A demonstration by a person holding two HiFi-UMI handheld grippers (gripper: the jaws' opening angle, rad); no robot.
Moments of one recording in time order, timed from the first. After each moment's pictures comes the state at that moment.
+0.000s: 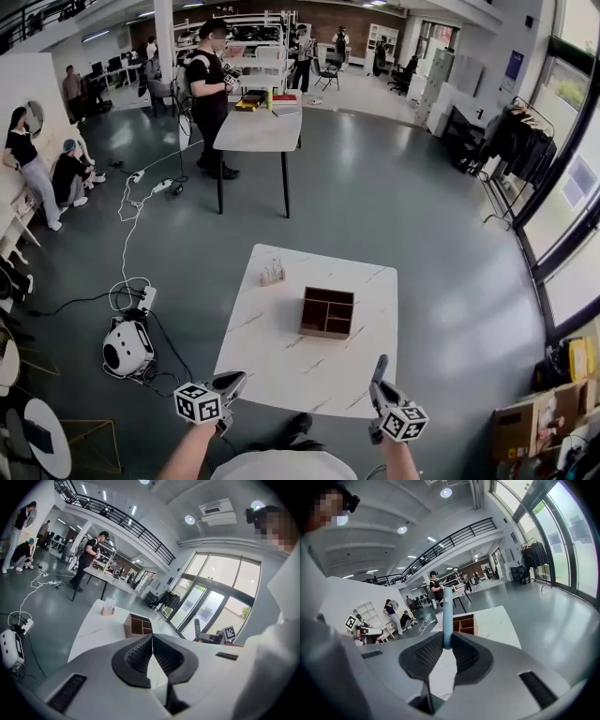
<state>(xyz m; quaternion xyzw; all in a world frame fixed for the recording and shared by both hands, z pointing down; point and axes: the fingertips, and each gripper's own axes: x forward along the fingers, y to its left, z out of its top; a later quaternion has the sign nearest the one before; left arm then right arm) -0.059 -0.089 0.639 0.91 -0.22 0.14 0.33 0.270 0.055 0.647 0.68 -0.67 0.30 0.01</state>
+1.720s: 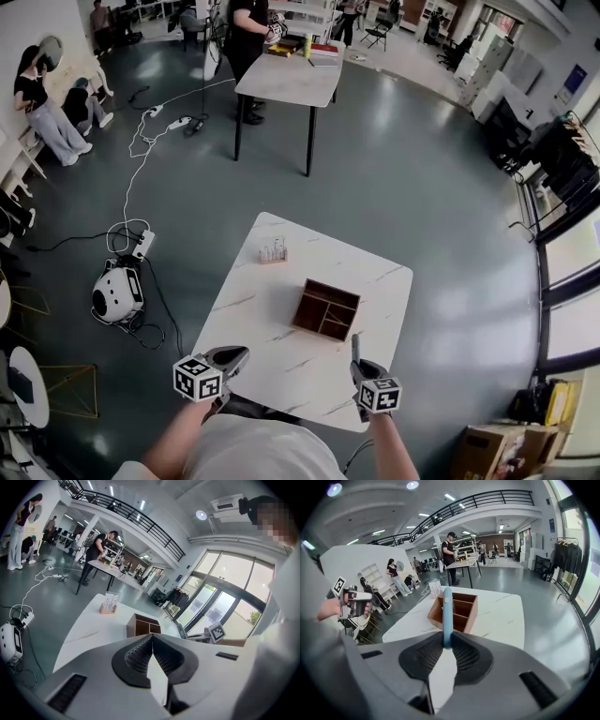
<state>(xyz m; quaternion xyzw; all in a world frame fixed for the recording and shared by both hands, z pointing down) 0.030 -0.165 0.675 0.88 -0.25 0.16 0.37 0.322 -0.080 0.751 0.57 -0.70 0.36 0.24</state>
